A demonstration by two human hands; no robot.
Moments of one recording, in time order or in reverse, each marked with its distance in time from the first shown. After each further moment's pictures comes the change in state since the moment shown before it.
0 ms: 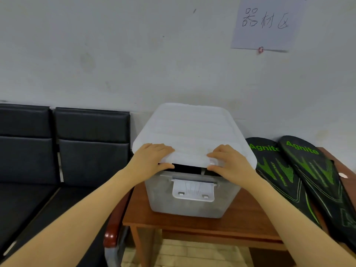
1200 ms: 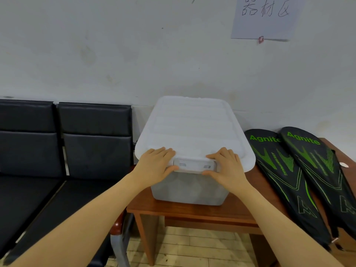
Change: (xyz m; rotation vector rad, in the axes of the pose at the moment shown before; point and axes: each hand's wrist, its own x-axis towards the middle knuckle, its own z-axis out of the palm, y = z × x) left_hand -0.030 0.027 0.031 0.236 0.077 0.064; right_hand -0.039 -0.003 0.049 -0.013 0.185 0.057
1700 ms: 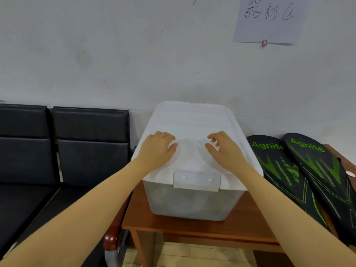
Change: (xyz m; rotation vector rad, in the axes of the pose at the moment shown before) left_hand 0.077 -0.032 -0.001 -0.186 -0.049 -0.260; right_hand 0.089 0.007 -0.010 0.097 -0.008 0.069
